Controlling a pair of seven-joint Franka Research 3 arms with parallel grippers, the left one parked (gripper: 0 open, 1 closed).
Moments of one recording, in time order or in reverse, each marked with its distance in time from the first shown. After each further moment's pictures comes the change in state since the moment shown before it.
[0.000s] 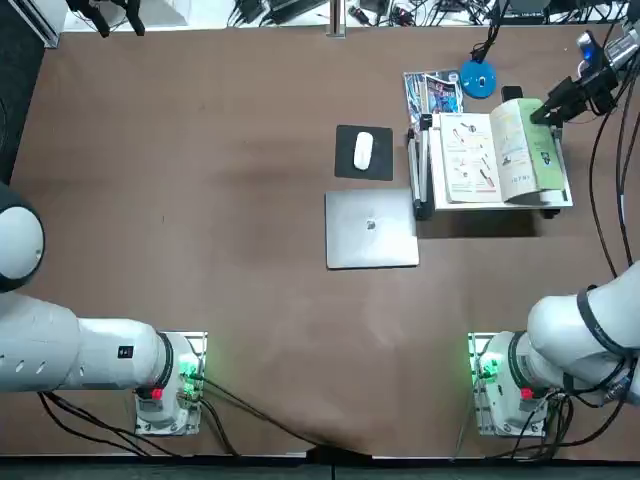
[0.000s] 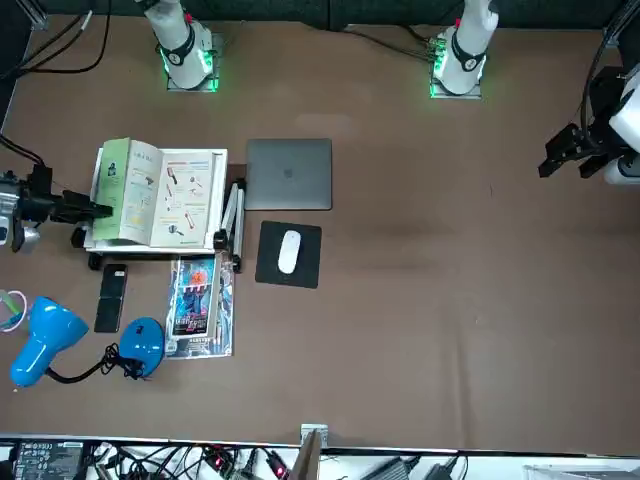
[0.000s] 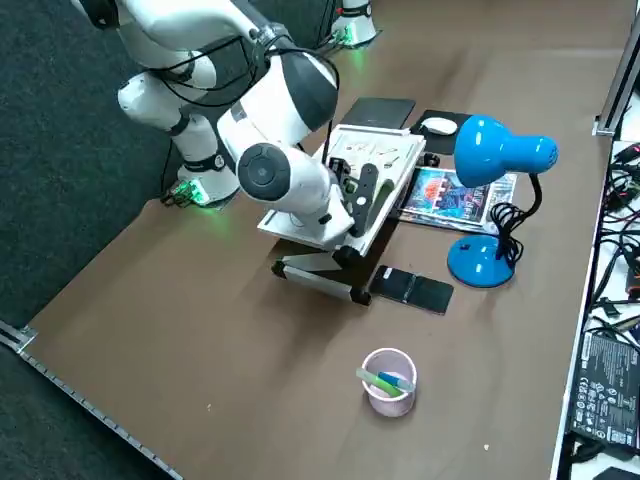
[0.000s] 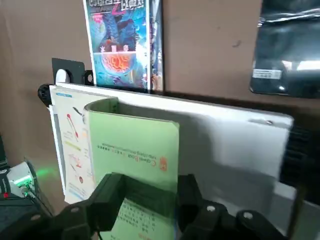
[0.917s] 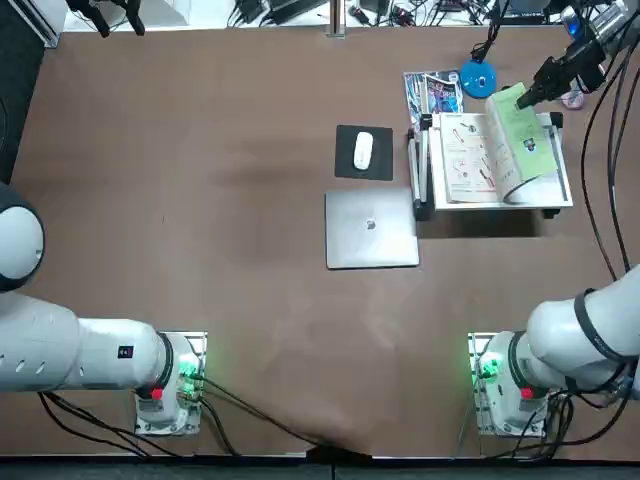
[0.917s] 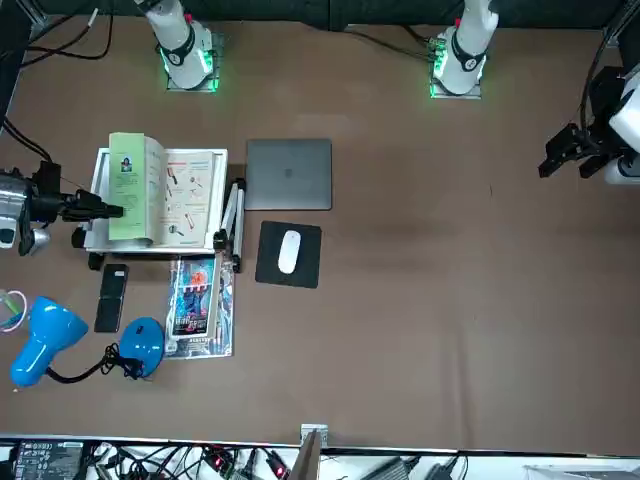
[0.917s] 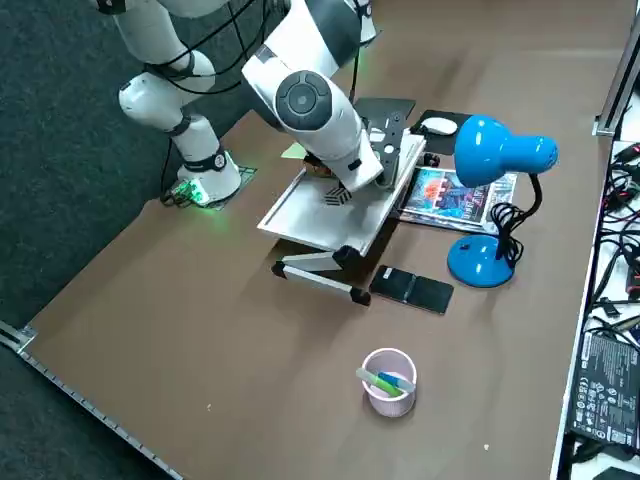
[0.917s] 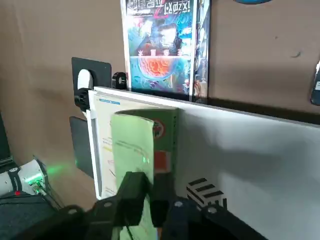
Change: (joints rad) arm 0.110 -0.079 0.004 0.011 0.012 -0.039 0.130
